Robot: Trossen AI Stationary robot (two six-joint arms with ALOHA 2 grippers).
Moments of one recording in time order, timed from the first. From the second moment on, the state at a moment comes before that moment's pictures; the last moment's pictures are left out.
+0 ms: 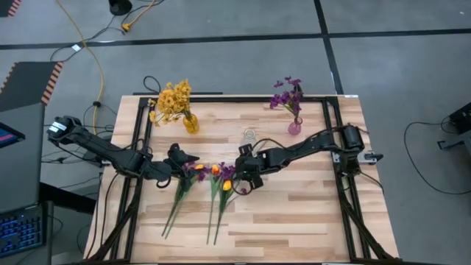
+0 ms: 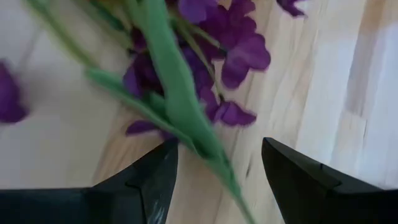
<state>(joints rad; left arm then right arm) -0.36 0.97 0.46 -0.04 -0.61 -0.55 0.10 1.93 1.20 -0.33 0.28 -0.36</state>
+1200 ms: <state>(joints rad) -0.36 0.97 0.46 -0.03 -0.61 -0.55 0.15 1.96 1.27 -0.44 0.29 -0.39</state>
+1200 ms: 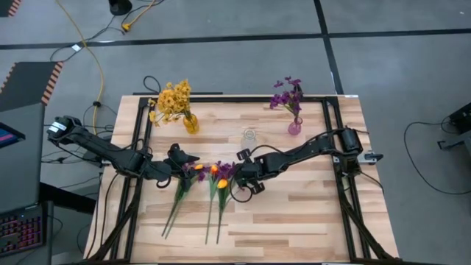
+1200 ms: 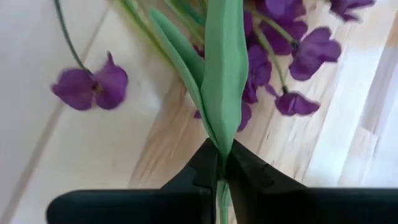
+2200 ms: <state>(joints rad) -0.36 0.97 0.46 -0.04 -0.61 -0.57 0.22 1.67 1.43 -0.65 0.29 -0.12</state>
